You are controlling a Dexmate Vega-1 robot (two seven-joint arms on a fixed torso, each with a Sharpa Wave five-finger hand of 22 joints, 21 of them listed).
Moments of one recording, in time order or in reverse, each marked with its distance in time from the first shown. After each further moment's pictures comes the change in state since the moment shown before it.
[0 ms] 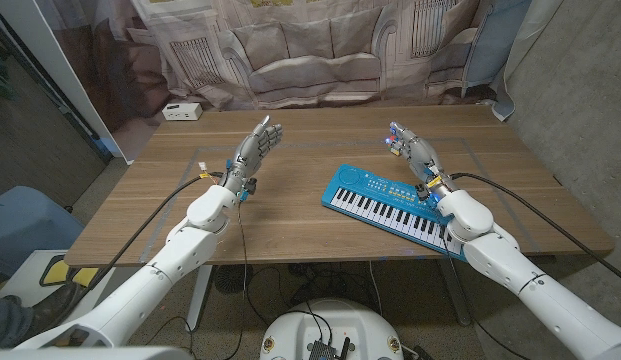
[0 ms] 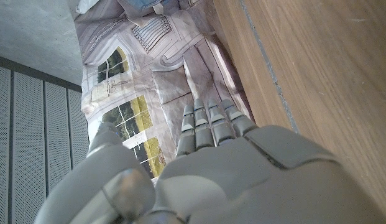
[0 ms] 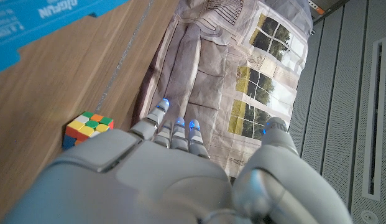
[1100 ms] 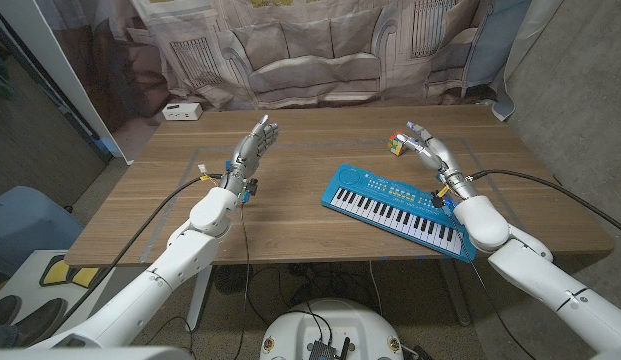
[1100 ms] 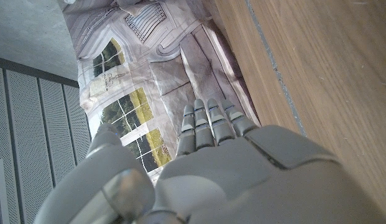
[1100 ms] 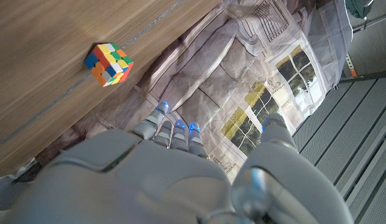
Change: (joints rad) left arm 0.043 -0.005 -0.010 -0.078 0.078 0.022 0.139; left_hand 0.000 0.000 0.000 0.008 0.000 -0.007 -0.007 0.000 0.000 0.000 0.000 0.000 -0.002 -0.007 0.004 0.000 0.000 -0.001 -0.001 0.000 0.000; right arm -0.140 -0.125 0.089 -0.202 -0.381 -0.147 -0.263; right_hand 0.022 0.022 0.022 -0.006 0.000 -0.044 -0.020 0.000 0.000 -0.044 -0.013 0.000 0.000 -0.028 -0.007 0.000 -0.003 -0.048 -0.001 0.000 0.000
